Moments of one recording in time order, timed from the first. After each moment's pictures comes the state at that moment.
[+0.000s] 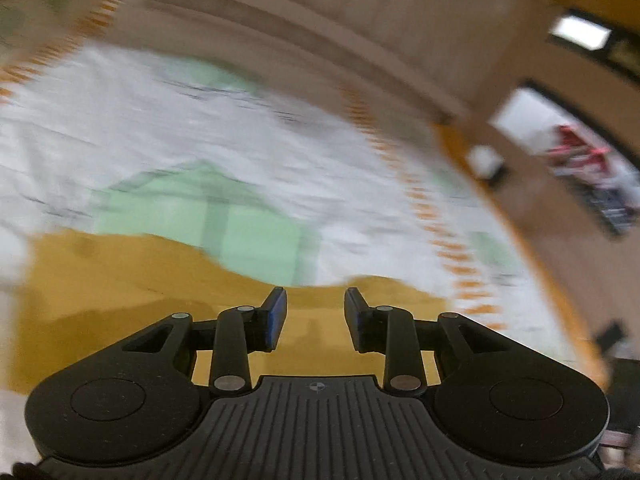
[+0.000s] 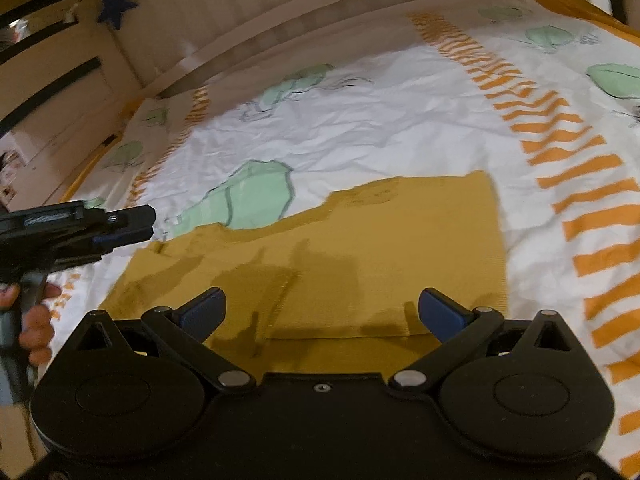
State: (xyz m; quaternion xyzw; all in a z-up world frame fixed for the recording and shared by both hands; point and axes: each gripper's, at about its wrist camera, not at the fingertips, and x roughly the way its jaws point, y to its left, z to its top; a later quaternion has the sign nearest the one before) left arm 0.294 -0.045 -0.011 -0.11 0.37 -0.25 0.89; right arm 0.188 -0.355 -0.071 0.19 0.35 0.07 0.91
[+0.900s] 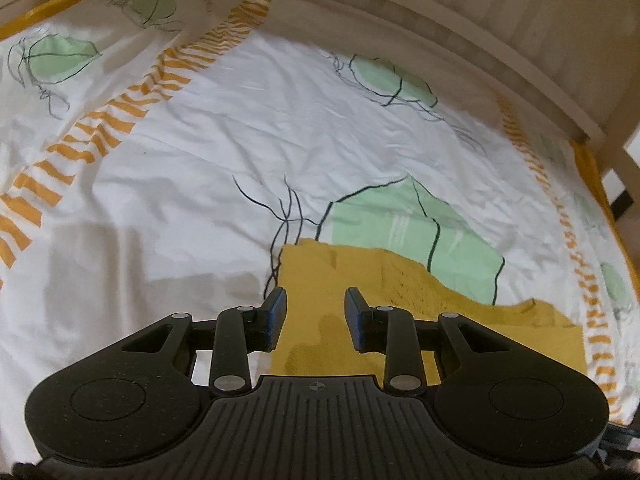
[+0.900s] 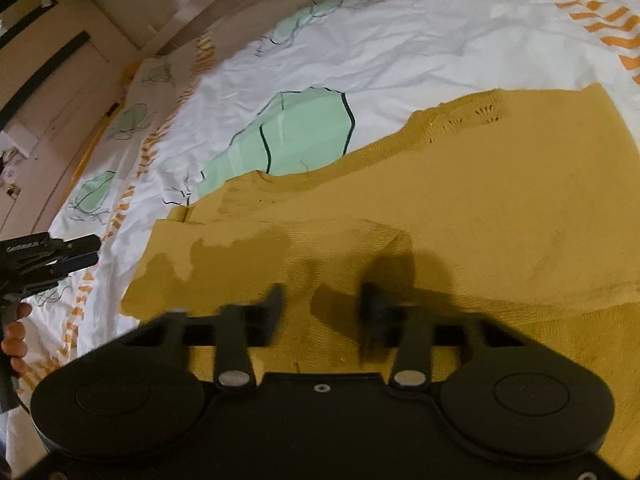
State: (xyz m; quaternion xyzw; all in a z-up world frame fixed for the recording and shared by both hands) left arm 0.329 0.078 -0.002 -0.11 0.43 -0.09 0.89; right arm 0.249 -0.296 -0.103 0.25 0.44 0.09 0.86
